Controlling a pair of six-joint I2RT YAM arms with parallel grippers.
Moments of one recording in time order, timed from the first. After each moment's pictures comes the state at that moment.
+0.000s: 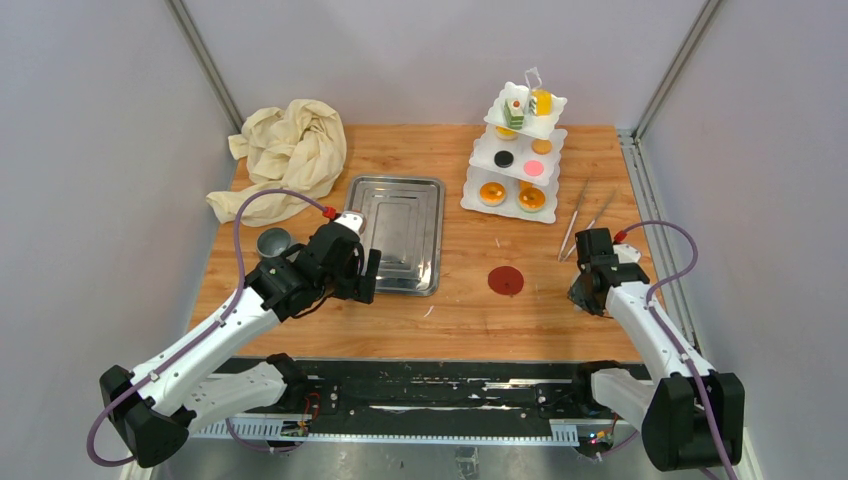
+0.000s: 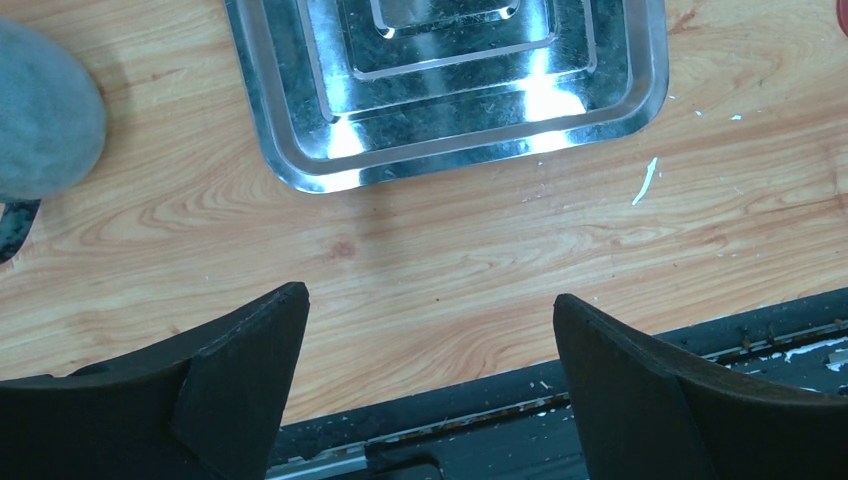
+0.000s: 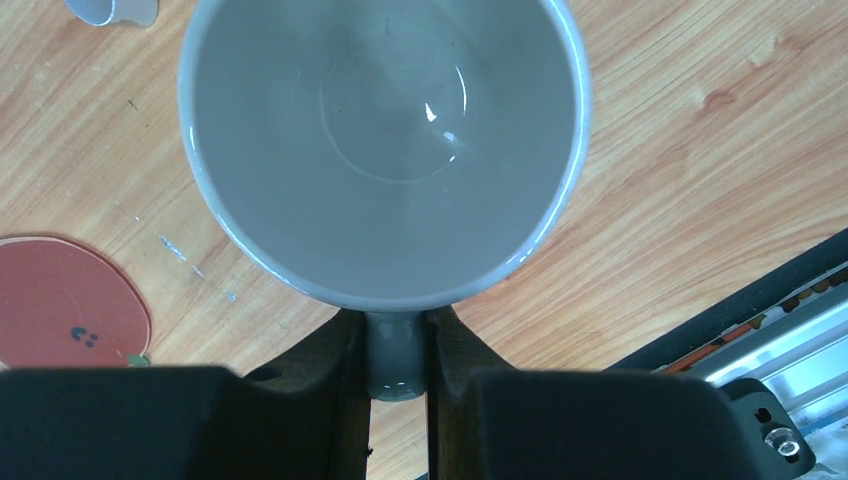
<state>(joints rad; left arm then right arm) -0.72 0.94 0.90 -0.85 -0.27 -0.39 0.10 1.04 0.63 -0.78 0.34 0.72</state>
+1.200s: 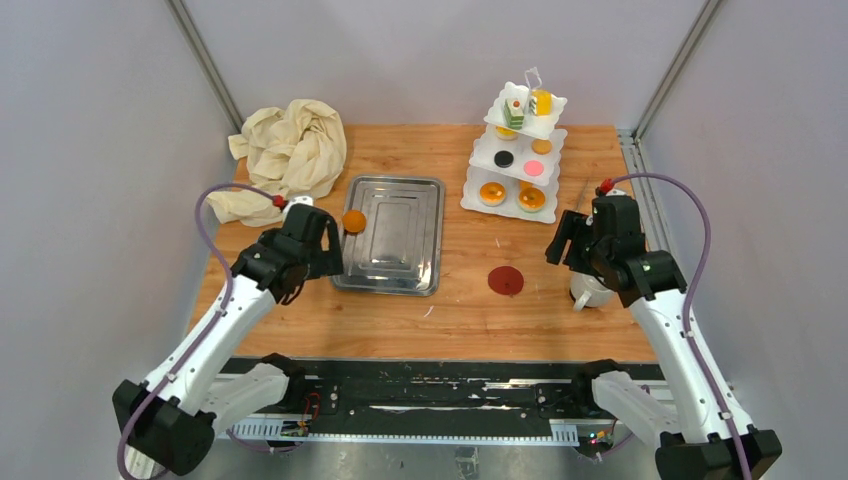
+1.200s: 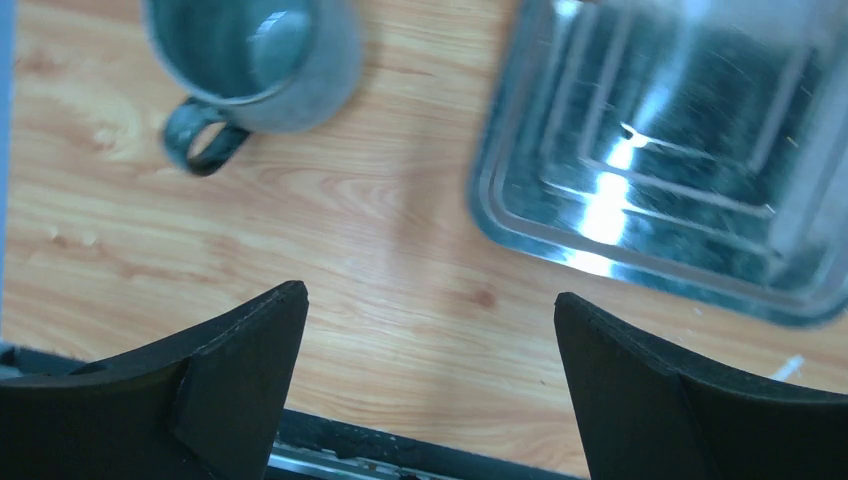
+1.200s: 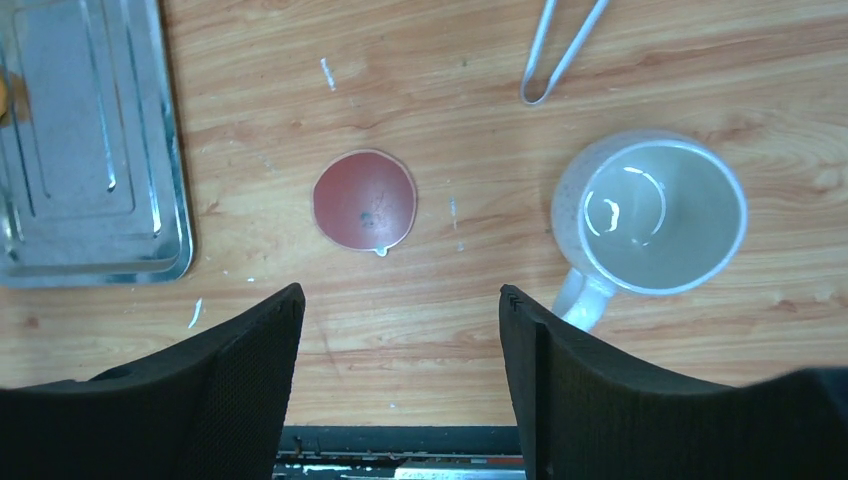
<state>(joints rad) -0.46 1.00 0.93 -0.88 -0.43 -0.46 0.22 0.90 1.00 -0.88 0.10 0.41</state>
